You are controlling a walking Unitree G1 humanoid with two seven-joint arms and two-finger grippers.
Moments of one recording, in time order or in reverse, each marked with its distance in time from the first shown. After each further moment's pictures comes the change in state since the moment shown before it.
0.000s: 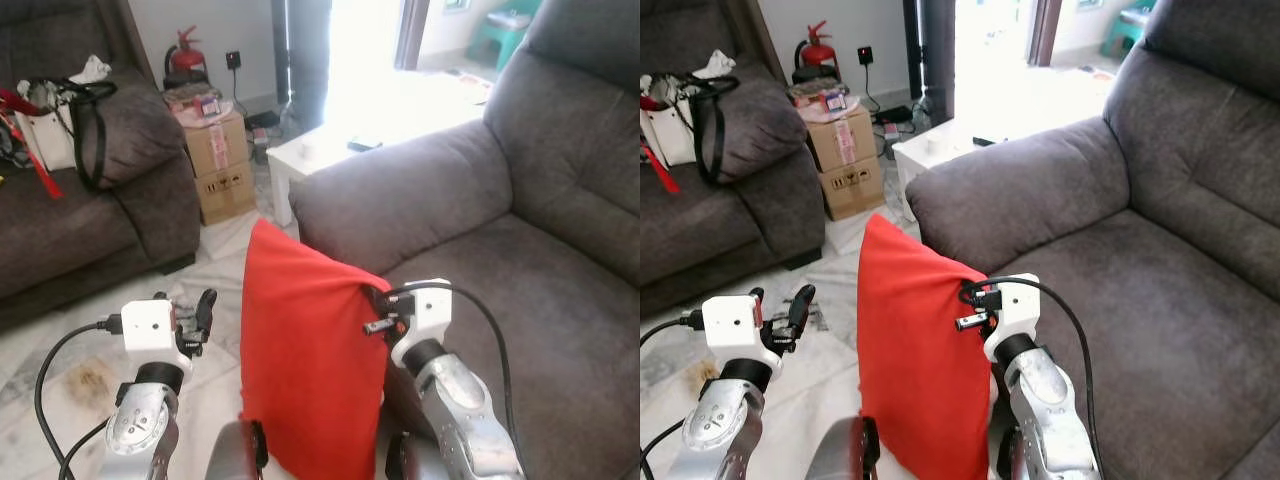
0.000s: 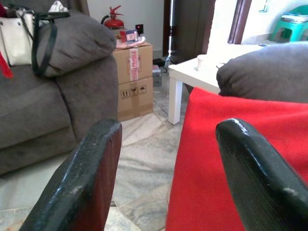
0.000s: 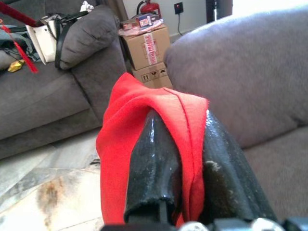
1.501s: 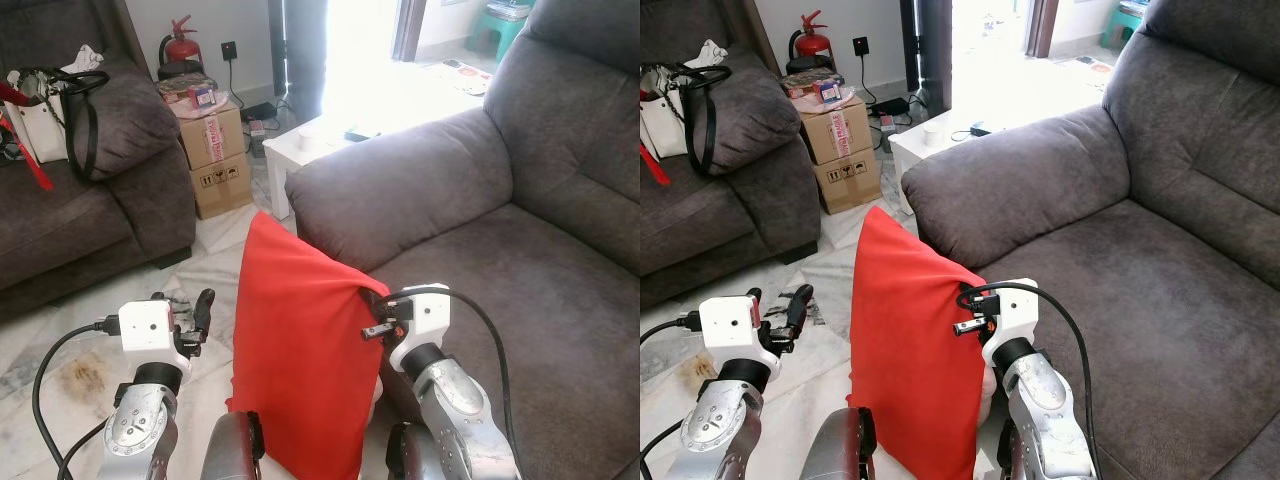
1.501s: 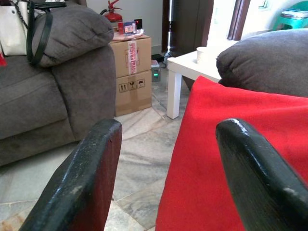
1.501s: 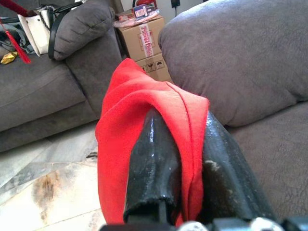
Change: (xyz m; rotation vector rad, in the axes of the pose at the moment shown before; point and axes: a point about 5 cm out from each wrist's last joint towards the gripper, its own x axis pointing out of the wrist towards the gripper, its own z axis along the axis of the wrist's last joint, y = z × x) left arm -0.001 0.001 0.001 -0.002 -0.005 0.010; right arm -0.003 0.003 -0.002 0.002 -0.002 0.007
